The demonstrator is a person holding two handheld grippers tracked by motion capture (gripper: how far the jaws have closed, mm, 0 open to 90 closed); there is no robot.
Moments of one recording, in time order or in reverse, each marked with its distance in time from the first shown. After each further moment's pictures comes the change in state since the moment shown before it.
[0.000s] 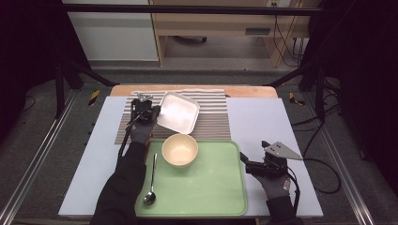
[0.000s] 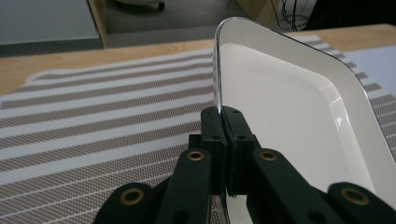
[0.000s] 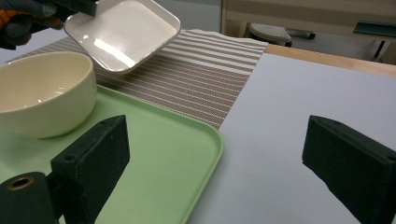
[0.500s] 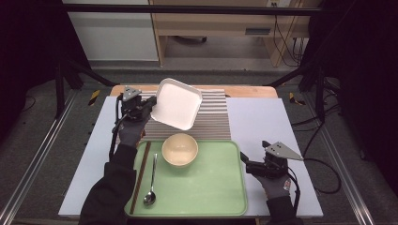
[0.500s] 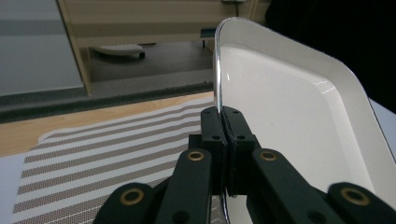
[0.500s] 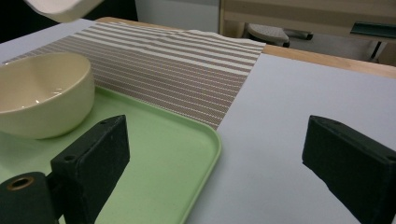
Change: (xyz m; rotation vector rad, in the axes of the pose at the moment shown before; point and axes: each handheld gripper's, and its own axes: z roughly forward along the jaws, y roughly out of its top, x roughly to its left) left arm -0.019 0.029 -0.085 -0.183 -0.108 0.036; right arm 0.000 0.000 -0.001 -0.003 -0.007 0.001
